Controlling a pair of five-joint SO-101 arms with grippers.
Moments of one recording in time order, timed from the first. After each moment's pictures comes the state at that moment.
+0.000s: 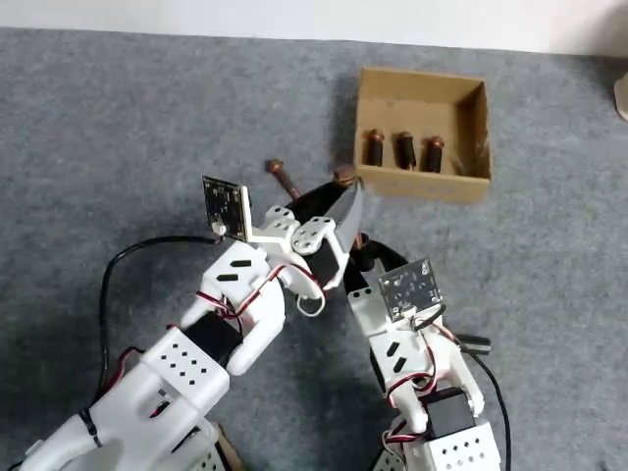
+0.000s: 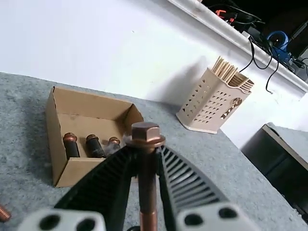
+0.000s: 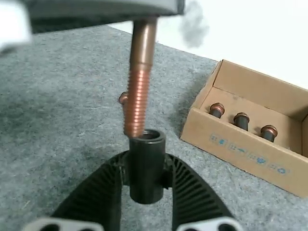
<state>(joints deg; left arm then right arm) 32.2 -49.5 66.8 -7.7 34.2 -21.4 -104.1 95.9 31.4 12.0</state>
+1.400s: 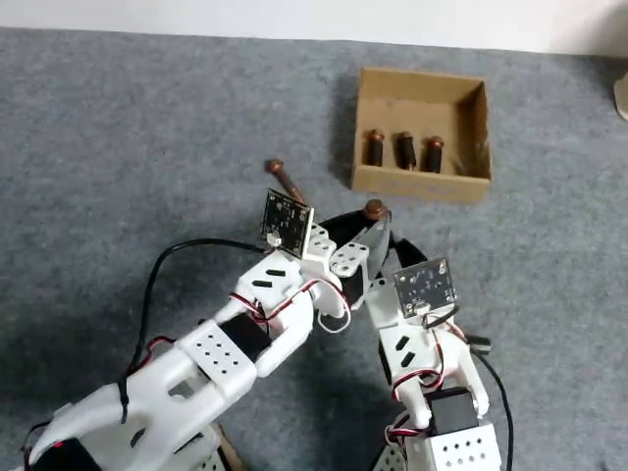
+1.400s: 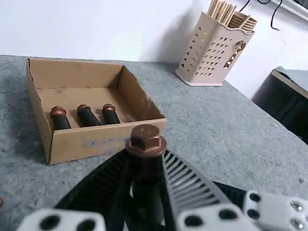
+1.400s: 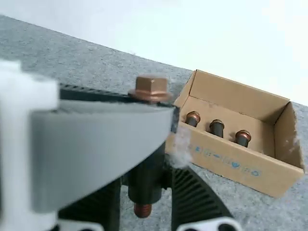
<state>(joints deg) 38.2 -36.2 67.1 -11.4 25.7 -16.3 -104.0 95.9 27.3 12.1</state>
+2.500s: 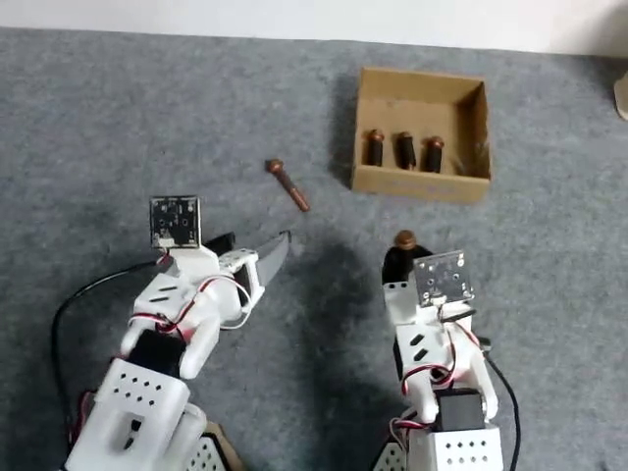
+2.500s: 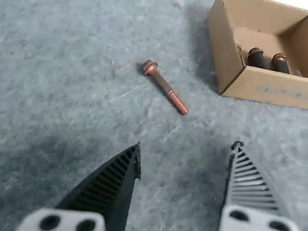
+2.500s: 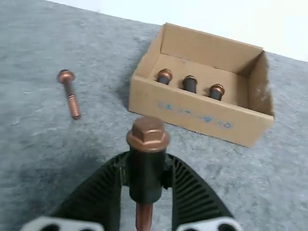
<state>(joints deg) 10.9 -66.7 79.4 28.2 21.8 -8.3 -104.0 95.9 35.5 12.4</state>
